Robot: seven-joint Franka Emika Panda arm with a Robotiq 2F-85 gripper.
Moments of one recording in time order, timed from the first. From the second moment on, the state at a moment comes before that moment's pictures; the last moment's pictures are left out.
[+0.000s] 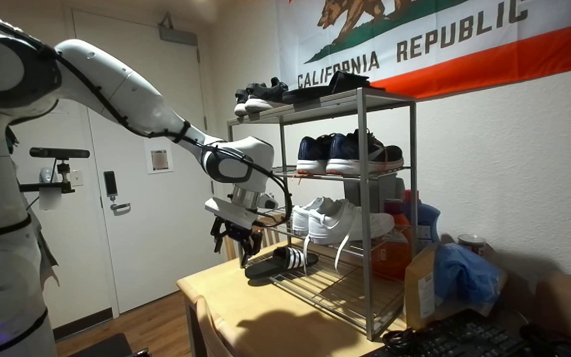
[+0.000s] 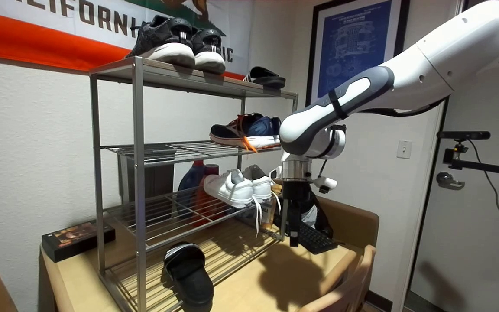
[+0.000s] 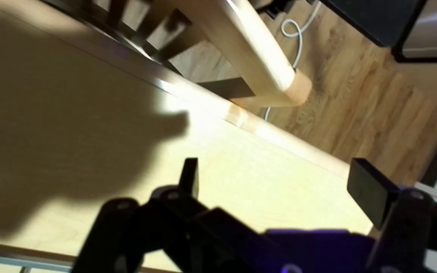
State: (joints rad) arm -0.03 -0.06 -0.13 -2.28 0.25 1.96 -0.75
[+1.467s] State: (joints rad) arm 0.00 0.09 -0.02 -2.54 0.72 2.82 -0.80
